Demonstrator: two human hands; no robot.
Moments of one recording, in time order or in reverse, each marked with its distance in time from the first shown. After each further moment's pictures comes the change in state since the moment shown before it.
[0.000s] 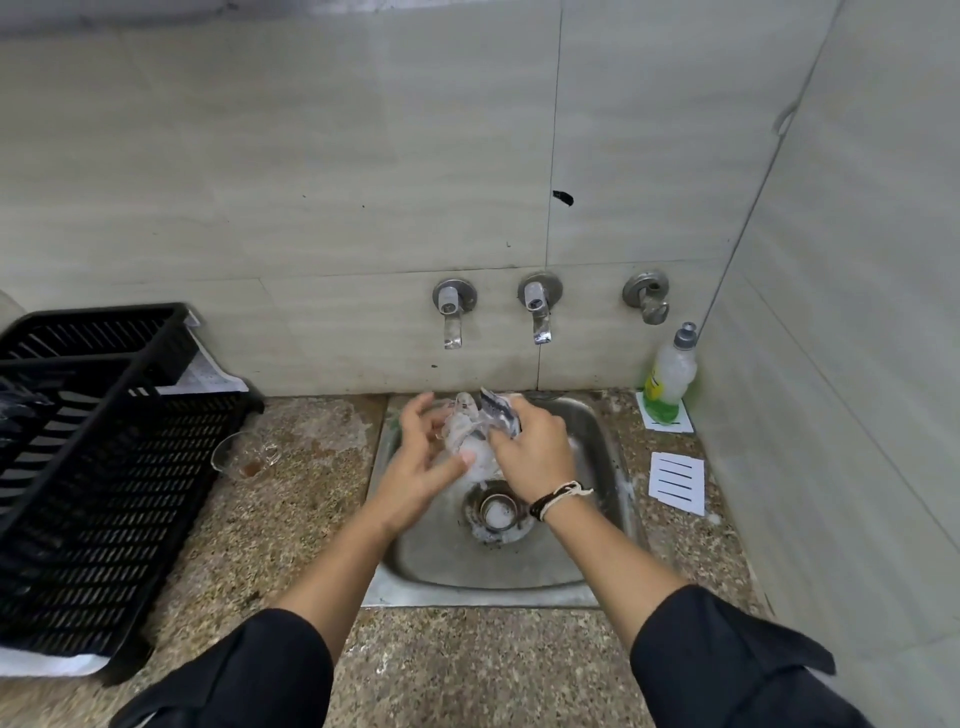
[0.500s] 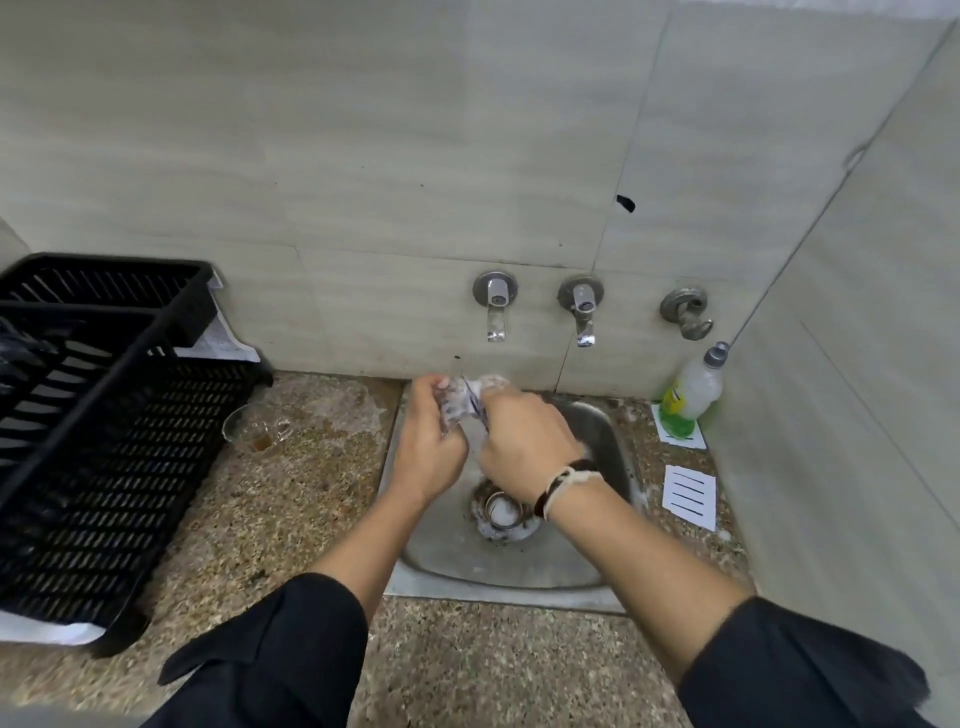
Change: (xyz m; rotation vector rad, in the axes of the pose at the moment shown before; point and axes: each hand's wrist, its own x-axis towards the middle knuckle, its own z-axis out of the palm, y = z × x) left_hand 0.013 -0.007 -0.025 0.173 0.375 0.104; right_hand 0.003 -0.089 0.015 -0.587 -0.354 -0.255
